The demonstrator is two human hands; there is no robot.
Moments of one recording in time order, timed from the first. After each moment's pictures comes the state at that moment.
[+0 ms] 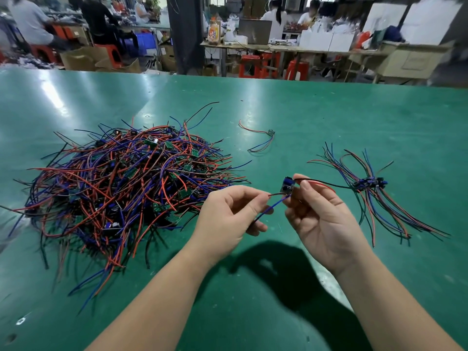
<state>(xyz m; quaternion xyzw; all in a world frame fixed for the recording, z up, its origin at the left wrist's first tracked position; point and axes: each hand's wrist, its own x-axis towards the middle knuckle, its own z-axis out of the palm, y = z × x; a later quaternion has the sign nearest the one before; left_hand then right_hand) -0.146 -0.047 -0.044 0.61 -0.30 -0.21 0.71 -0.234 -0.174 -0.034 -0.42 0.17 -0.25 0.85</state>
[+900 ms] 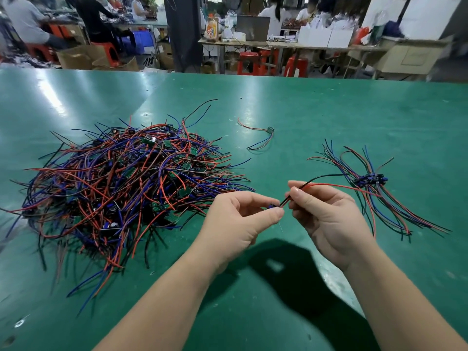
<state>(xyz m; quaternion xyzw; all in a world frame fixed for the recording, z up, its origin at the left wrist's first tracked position) -0.158 -0.049 -0.038 0.61 -0.26 -0.27 0.70 -0.238 -0.182 -0.035 -0.52 0.19 -0.25 0.80</state>
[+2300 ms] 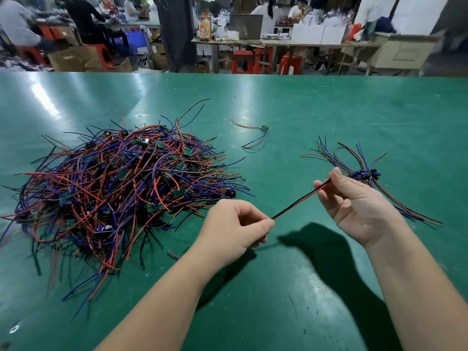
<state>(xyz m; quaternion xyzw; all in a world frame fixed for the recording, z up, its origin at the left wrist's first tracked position) -0.149 -0.054 -0.061 0.71 -0.30 -0.25 0.58 -0.248 -0.237 -0.030 -0.40 0.28 -0.30 0.82</state>
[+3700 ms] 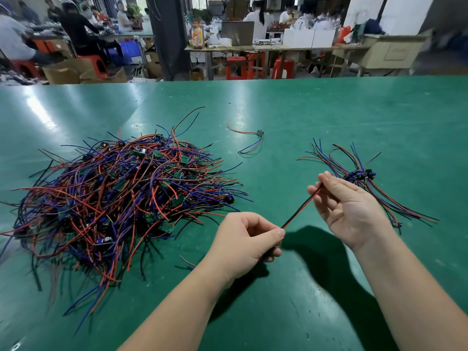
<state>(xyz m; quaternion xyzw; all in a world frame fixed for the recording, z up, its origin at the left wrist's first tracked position) -0.169 -0.061 -0.058 0.64 -0.24 -0.35 0.64 -0.246 -0.229 -0.037 -0.41 0.29 -0.33 0.80</state>
